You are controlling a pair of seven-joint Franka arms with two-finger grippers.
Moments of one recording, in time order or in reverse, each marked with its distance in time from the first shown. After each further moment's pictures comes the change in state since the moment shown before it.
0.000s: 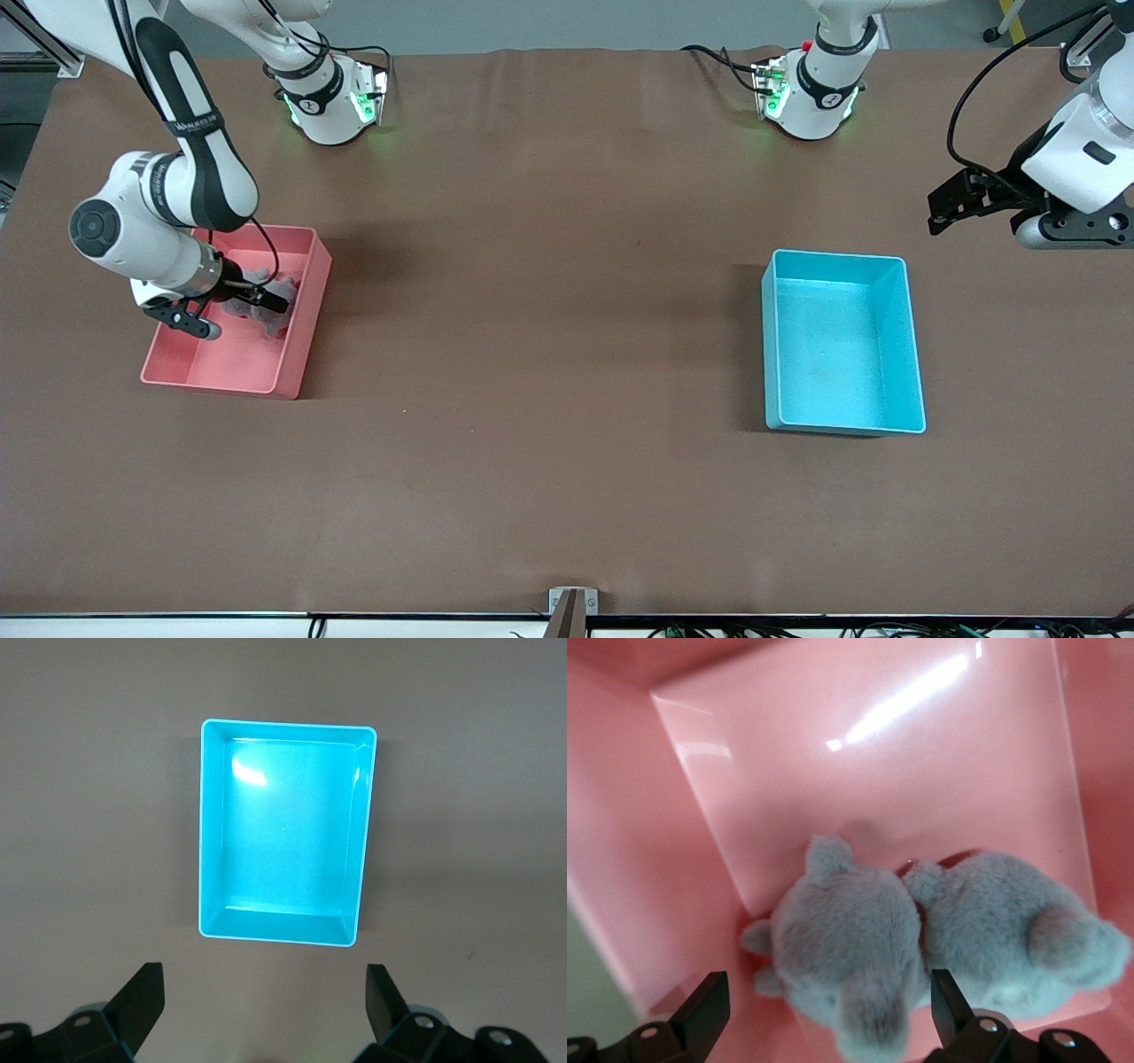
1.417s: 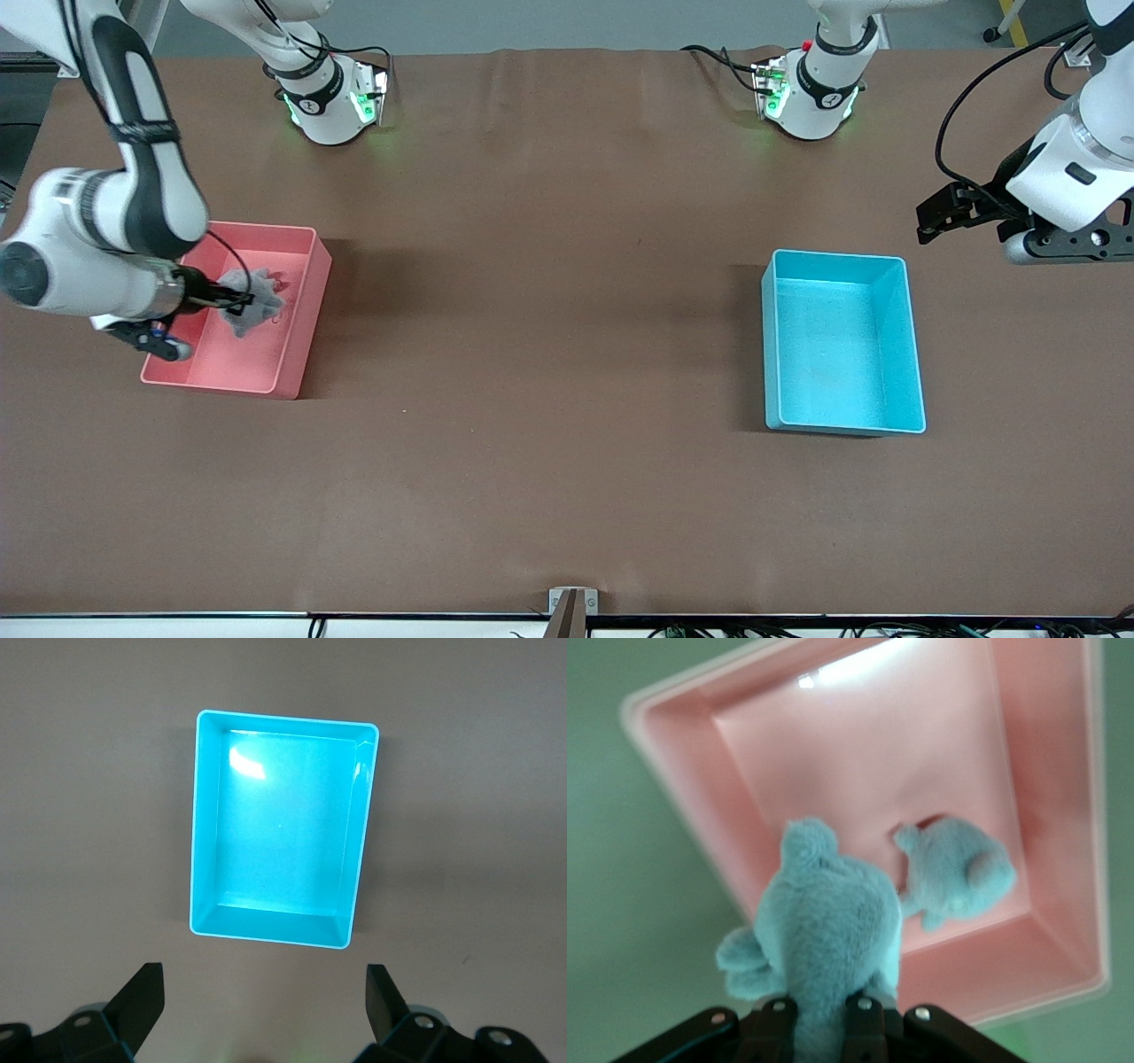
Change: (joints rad) left arm 0.002 0.033 -0.011 -0.002 -0.001 0.004 -0.053; right arm 0.009 0.031 -0.006 0.474 0.000 -0.627 0.098
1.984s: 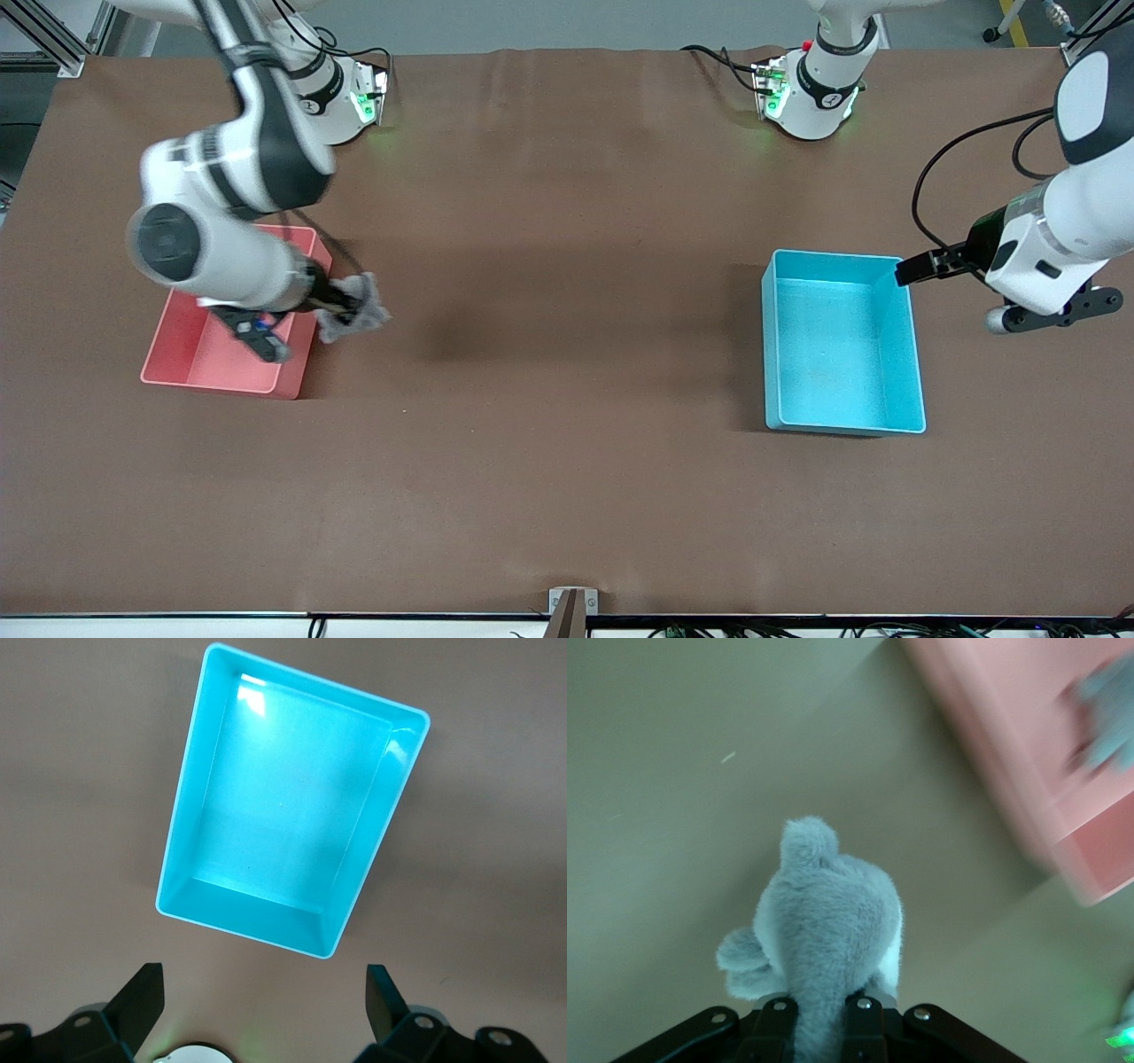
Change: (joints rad) left arm 0.027 0.141 0.001 -0.007 -0.037 0.010 -0.181; right arm 0.432 0.054 0.021 0.119 0.087 0.110 0.727
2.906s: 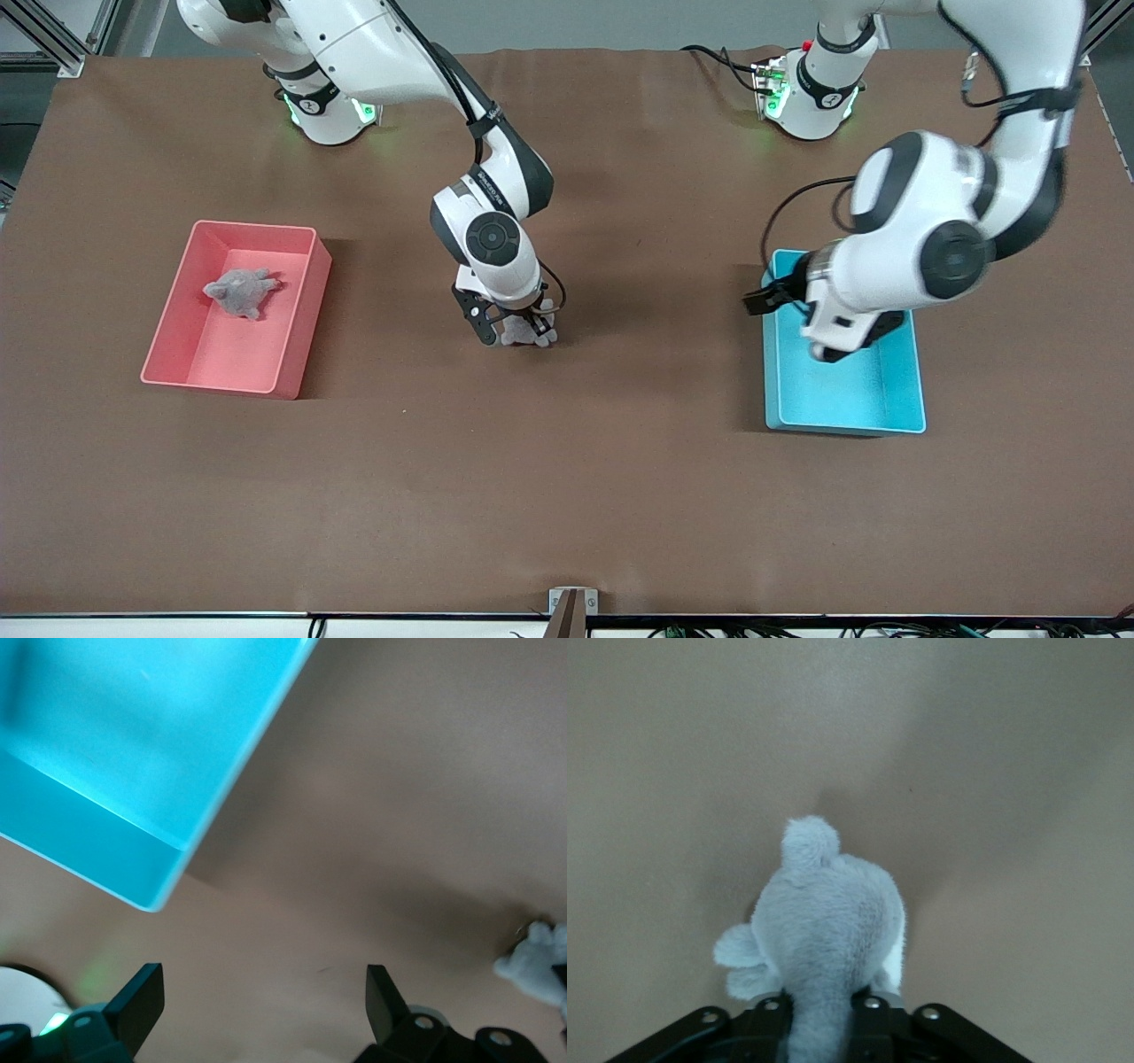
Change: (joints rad) left arm -0.257 0.161 -0.016 -0.116 -0.141 0.202 -0.542; right arm 0.345 0.388 -0.010 0.093 0.013 0.423 0.542
